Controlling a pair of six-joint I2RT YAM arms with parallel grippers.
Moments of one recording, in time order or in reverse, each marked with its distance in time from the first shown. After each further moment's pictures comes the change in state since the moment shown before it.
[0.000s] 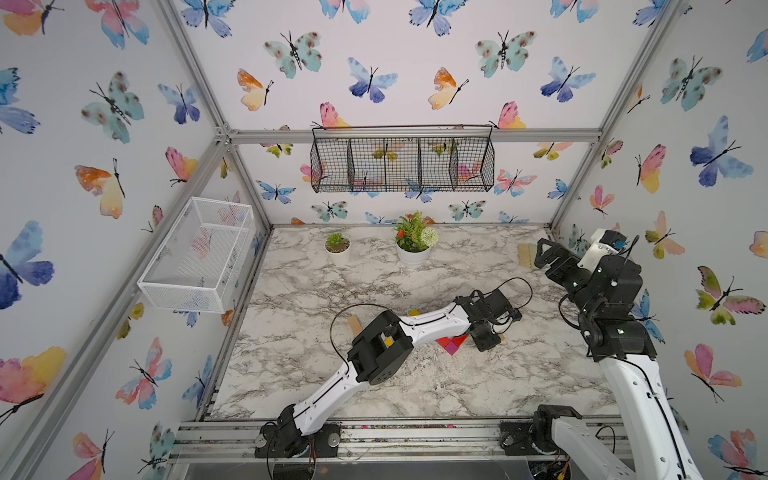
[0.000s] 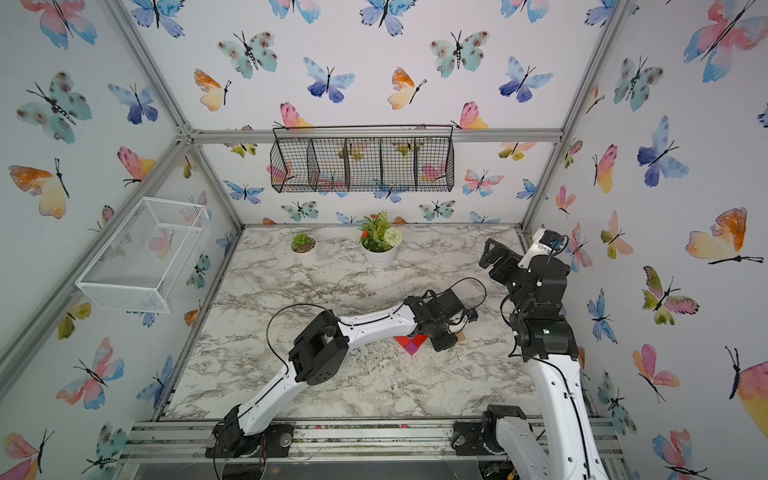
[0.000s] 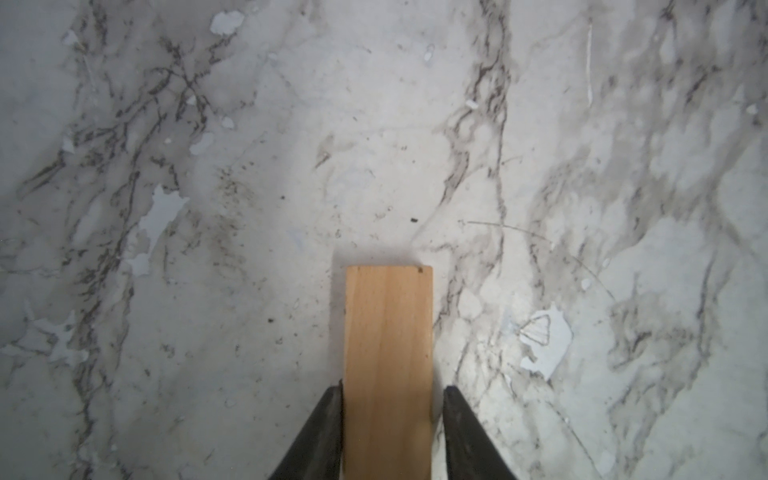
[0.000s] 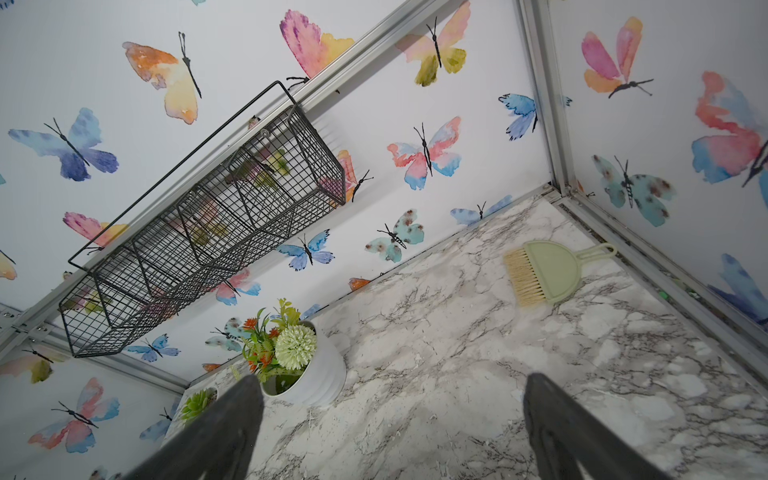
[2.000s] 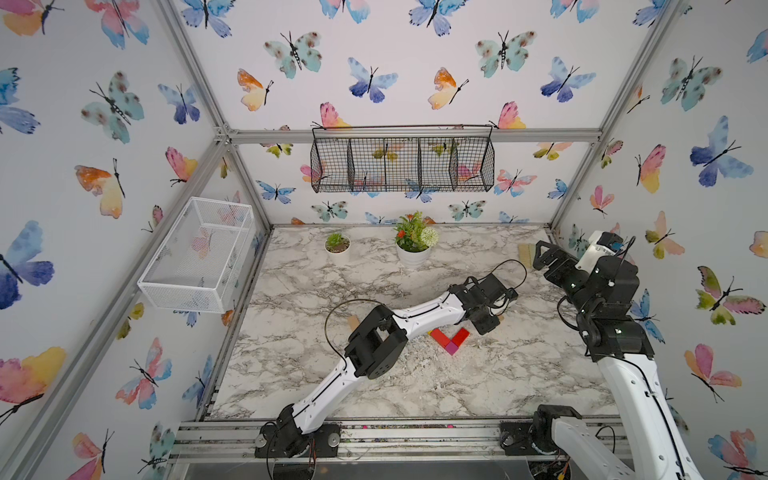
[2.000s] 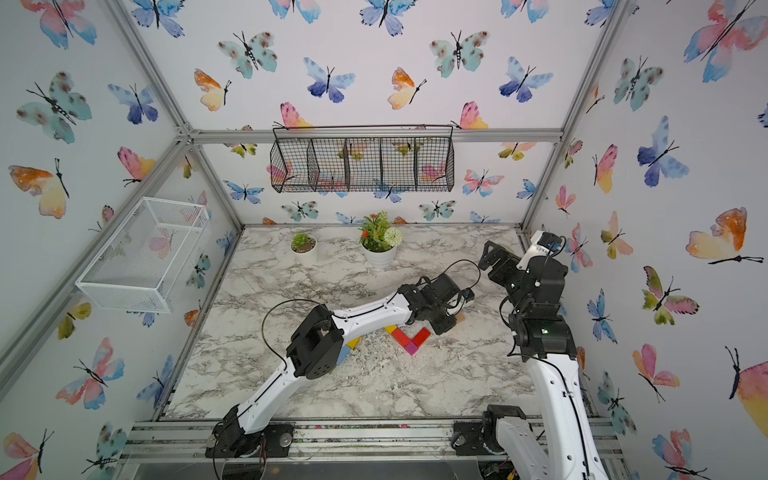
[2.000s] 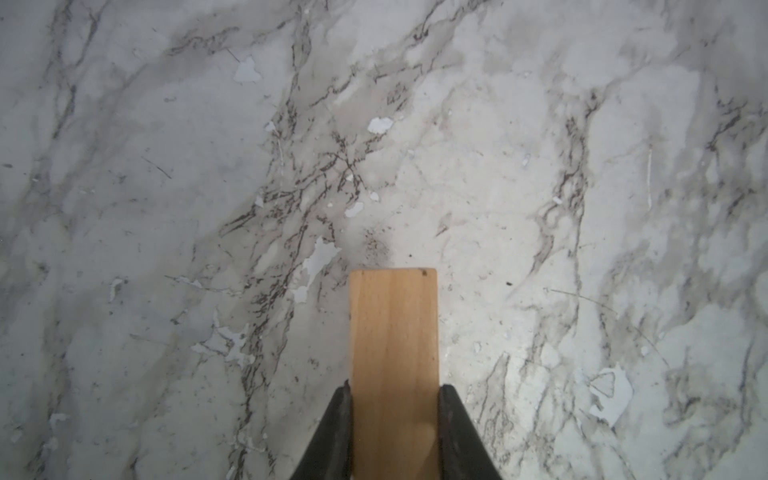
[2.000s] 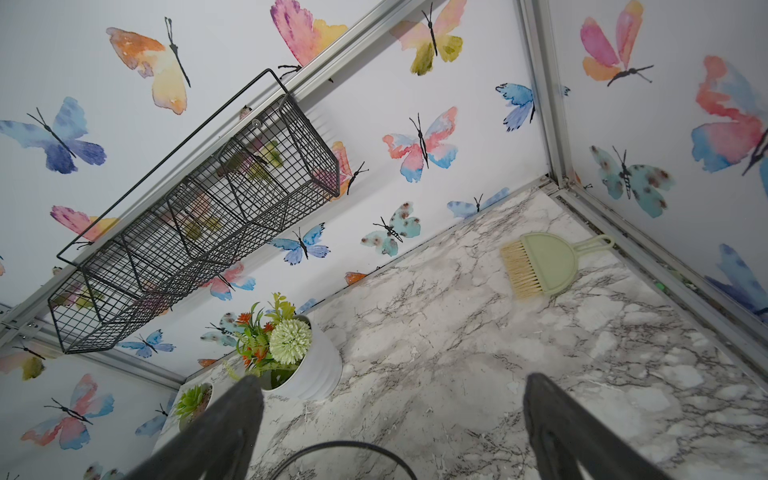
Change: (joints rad) left arm 0.071 -0.001 0.071 0.040 -0.038 -0.053; right arm 0.000 0.002 -0.019 0.001 -0.001 -0.001
